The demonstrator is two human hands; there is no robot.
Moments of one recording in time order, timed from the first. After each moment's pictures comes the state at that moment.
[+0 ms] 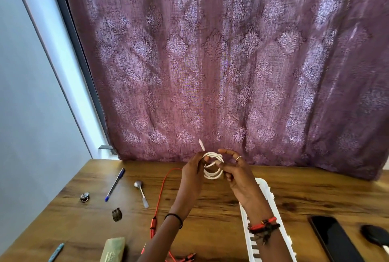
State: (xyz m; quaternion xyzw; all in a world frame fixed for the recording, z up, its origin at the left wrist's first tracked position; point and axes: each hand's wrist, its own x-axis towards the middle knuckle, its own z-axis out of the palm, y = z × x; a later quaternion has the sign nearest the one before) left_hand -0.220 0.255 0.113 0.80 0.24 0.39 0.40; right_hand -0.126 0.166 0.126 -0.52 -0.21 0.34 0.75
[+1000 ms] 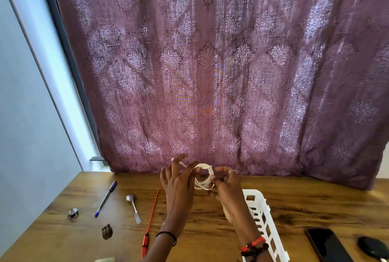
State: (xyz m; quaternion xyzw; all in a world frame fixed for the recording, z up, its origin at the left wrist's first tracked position) left_hand -0.226 0.264 0.101 0.84 0.32 0.42 0.14; right_hand -0.139 0.178 0.115 -0.62 -0.18 0.26 0.72
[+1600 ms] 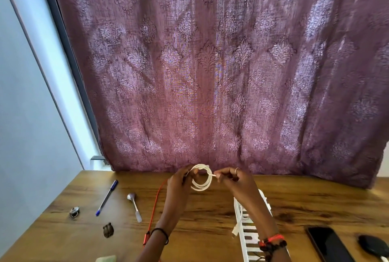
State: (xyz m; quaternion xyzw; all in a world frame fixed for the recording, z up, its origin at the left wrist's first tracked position) left_hand -0.225 0.276 0.098 0.78 0.27 0.40 0.39; right_hand -0.113 0.147 0.130 -0.71 -0.36 0.18 0.58
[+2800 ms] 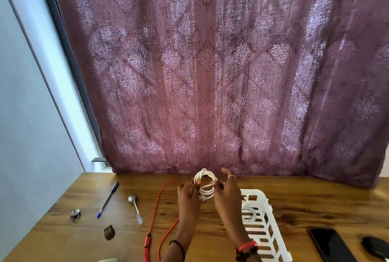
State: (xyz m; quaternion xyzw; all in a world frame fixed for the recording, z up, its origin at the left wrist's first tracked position) left_hand -0.204 0.249 0.069 0.61 0.34 0.40 0.59; right_hand -0.148 0.177 0.100 -0.80 -0.26 0.04 0.54
